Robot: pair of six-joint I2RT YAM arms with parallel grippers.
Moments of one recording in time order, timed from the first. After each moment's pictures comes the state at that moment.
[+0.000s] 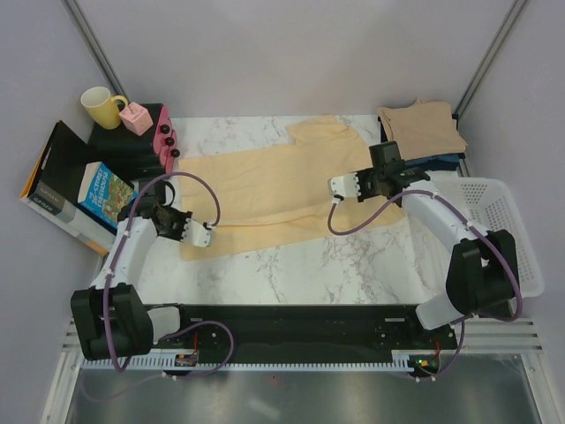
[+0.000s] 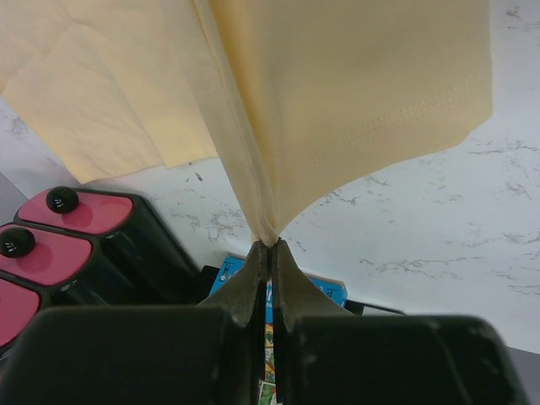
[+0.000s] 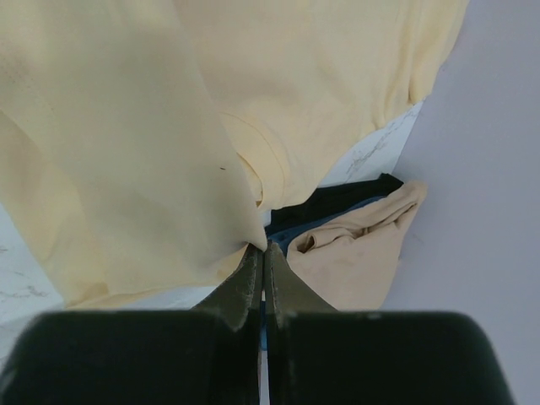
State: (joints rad) left arm 0.12 1.21 0.85 -0.80 0.15 1.94; right arm 0.29 1.51 1.15 -0.50 -0.07 -1.52
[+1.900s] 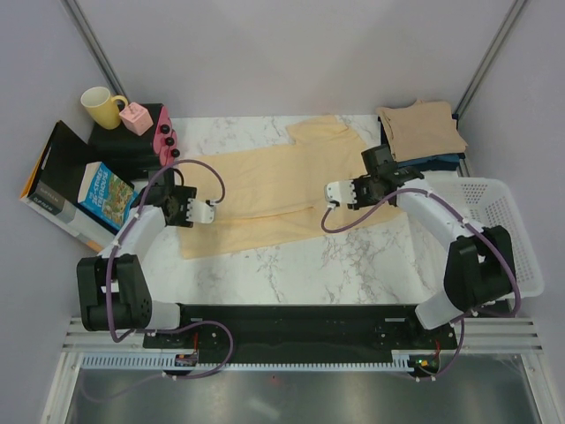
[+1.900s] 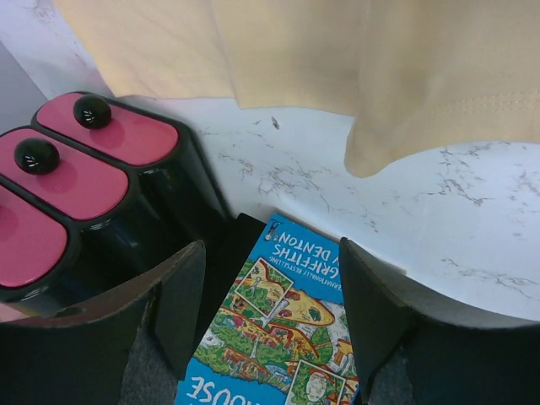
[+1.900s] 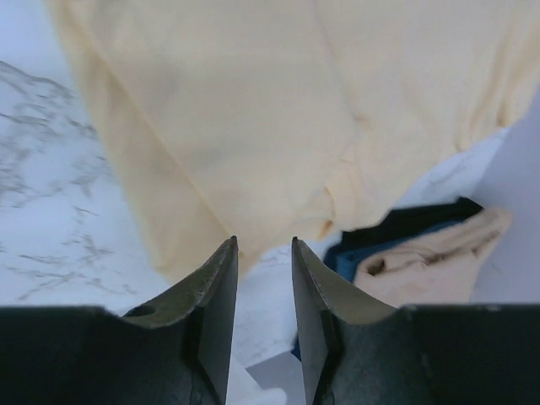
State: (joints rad) left arm 0.06 1.39 0.87 -0.46 -0.05 1.75; right arm 0.32 1.55 1.19 -0.63 -0.07 -1.42
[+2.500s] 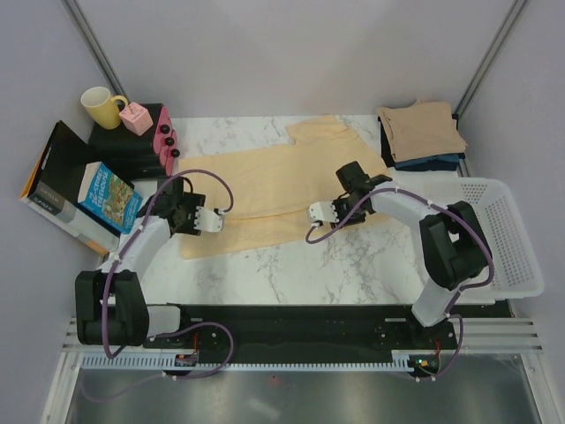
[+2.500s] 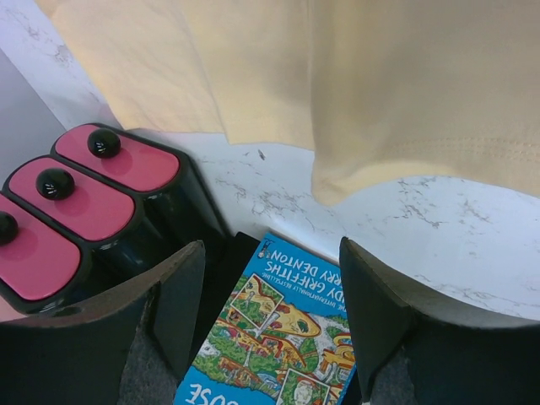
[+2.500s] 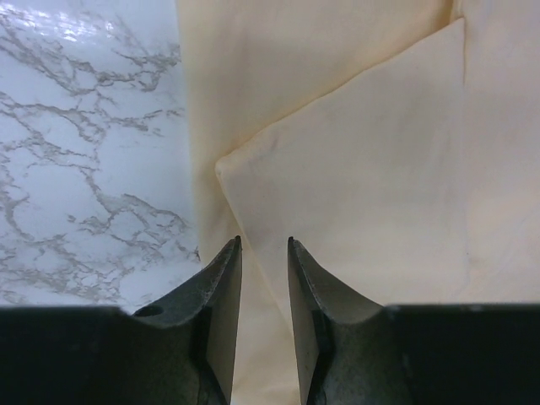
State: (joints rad) left arm -0.02 1.29 0.79 -0.46 -0.04 1.71; right arm 0.45 1.73 1.13 -0.64 -0.16 -1.38
